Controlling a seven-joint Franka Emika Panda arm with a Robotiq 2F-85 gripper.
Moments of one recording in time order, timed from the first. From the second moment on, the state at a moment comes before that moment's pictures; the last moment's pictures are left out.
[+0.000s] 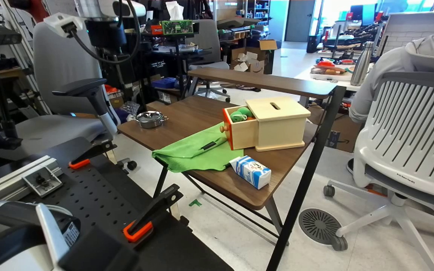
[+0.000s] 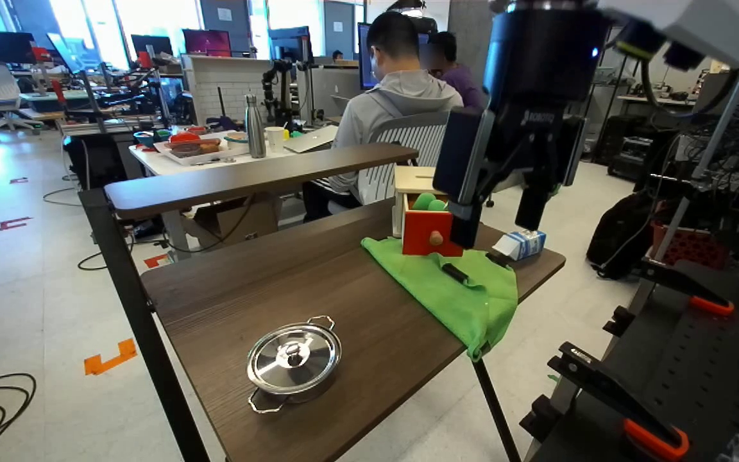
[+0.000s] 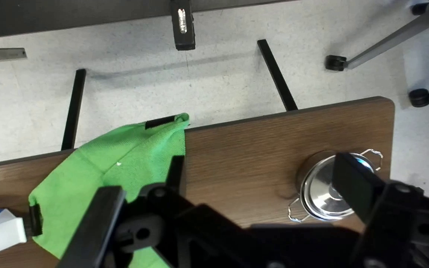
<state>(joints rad) 0.19 0.07 0.18 -2.54 0.09 2.63 0.35</state>
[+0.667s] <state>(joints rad) 0.23 0.31 0.06 -2.51 -0.04 2.76 0.54</state>
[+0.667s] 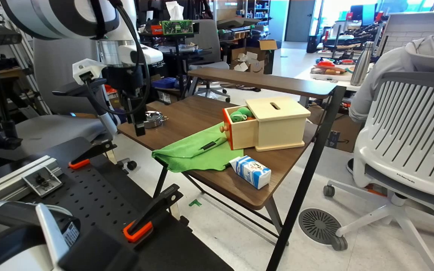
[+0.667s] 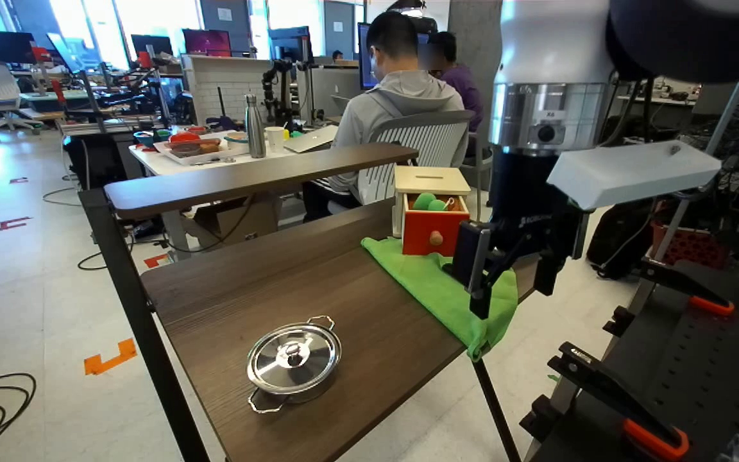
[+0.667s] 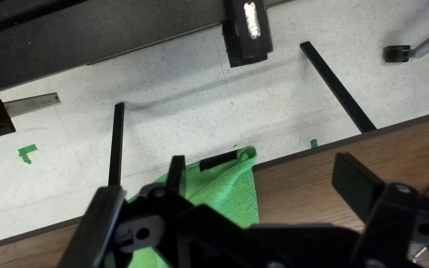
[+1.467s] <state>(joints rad) 0.39 0.57 -0.13 -2.31 -0.05 2.81 0.68</state>
